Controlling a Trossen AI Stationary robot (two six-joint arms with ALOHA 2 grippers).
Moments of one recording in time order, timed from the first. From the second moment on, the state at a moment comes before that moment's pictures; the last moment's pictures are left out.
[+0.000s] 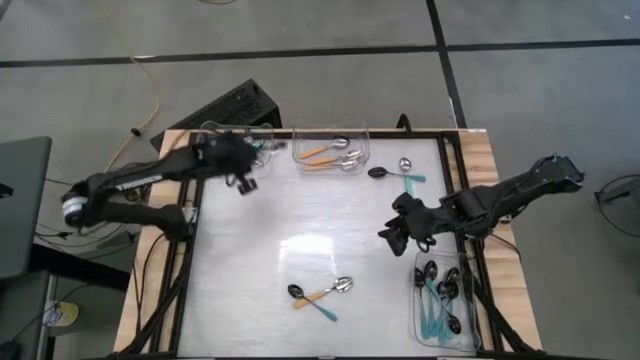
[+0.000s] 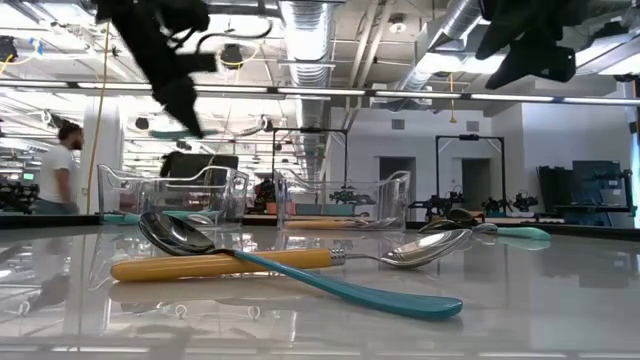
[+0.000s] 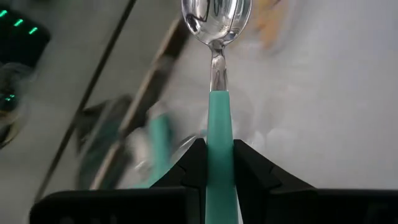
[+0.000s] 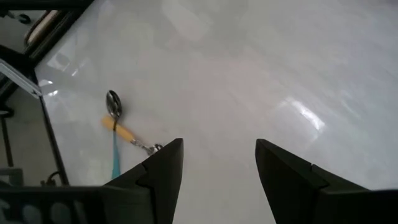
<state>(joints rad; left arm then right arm) 0.54 1.06 0.85 -0.68 -0.32 0.26 0.34 1.10 0.91 -0.65 0.32 1.01</state>
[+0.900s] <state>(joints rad) 0.86 1.19 0.88 -0.78 -0.29 0.24 0.13 1.09 0.91 -0.82 0.27 1.00</state>
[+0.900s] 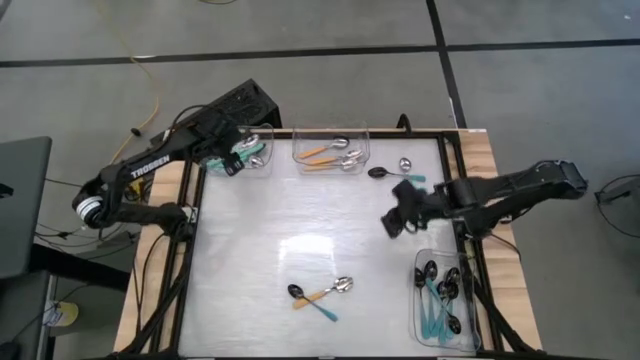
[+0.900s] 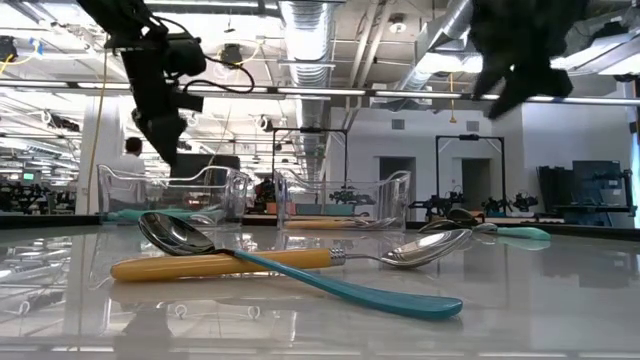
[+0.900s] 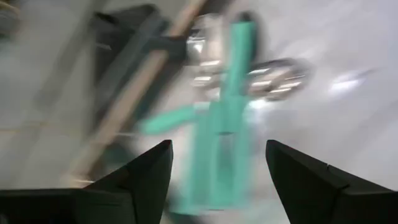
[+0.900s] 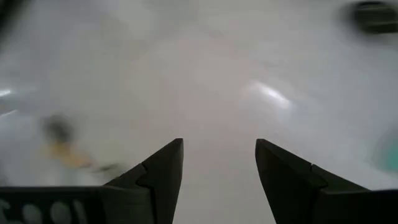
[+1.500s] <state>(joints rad) 0.18 1.14 0.88 -0.39 0.00 -0.43 -0.71 1.45 0.91 -0.73 -0.02 -0.16</state>
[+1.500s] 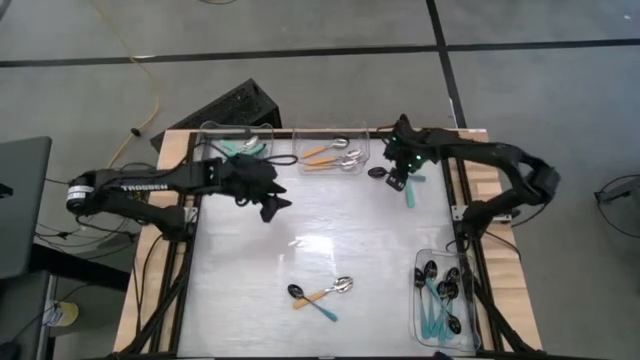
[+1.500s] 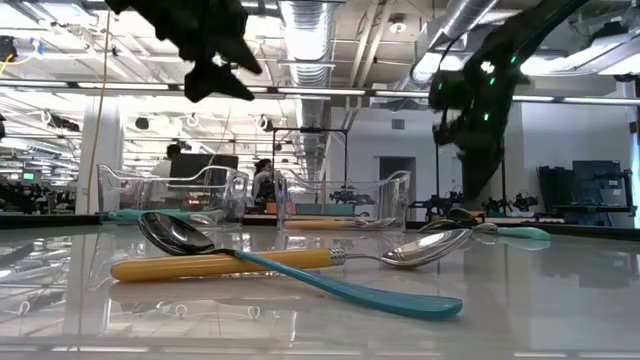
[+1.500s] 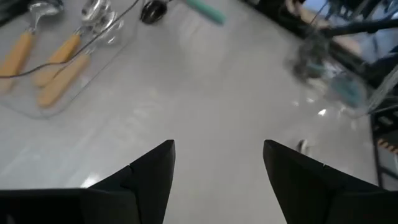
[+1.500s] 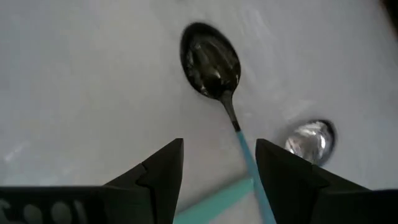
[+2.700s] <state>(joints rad) 0.13 1.05 0.89 -0.39 -0.17 -0.54 -0.52 1.56 0.91 -0.51 0.42 0.24</state>
